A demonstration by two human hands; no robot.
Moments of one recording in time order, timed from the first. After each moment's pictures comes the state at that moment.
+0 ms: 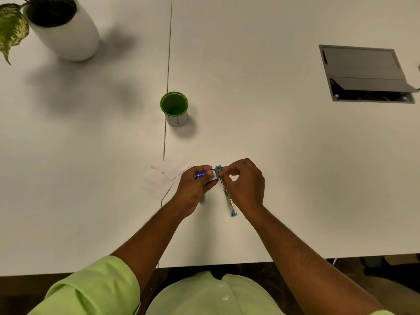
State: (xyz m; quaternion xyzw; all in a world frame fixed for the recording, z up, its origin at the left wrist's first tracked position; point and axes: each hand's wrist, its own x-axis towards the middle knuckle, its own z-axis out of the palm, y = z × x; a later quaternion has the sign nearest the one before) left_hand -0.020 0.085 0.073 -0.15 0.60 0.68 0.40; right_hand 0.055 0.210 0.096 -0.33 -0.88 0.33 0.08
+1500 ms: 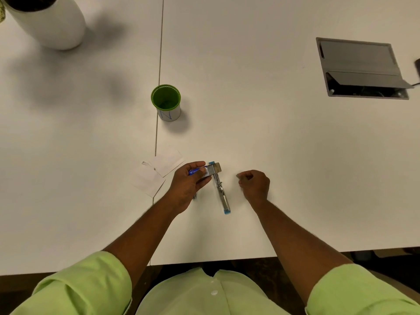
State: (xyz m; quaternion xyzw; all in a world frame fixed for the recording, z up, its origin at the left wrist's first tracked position) left_hand -0.023 0.091 0.064 -0.20 0.54 0.71 0.41; right_hand 0.080 0.273 0.003 -0.52 -0.74 0.42 -0.01
